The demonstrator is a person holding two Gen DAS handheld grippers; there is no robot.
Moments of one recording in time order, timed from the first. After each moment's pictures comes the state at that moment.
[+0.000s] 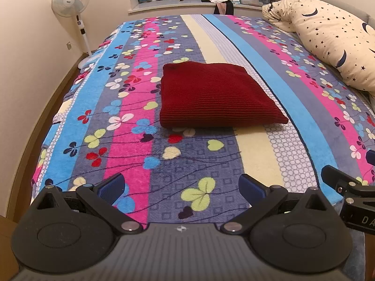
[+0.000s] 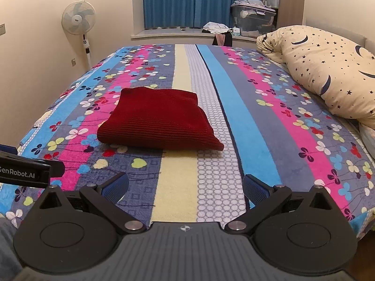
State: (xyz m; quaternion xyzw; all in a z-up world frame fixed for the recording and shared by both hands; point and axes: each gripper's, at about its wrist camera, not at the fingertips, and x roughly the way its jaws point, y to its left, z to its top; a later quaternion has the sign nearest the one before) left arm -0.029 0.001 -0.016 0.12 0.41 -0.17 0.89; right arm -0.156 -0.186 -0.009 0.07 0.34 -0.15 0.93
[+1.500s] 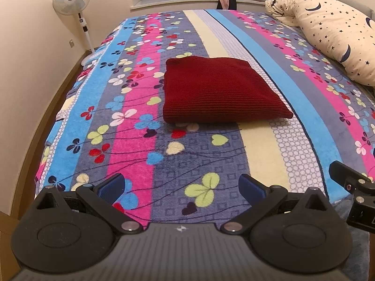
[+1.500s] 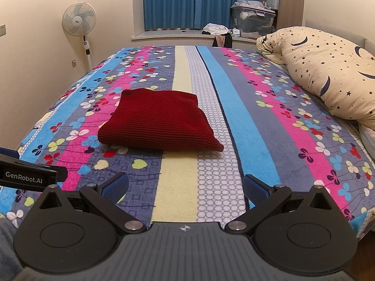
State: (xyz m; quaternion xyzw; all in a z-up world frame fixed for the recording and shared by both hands) left arm -0.028 -0.003 -0.022 0.13 0.42 -0.16 0.89; right arm -0.155 -0.185 -0.007 0.07 0.34 -0.15 0.93
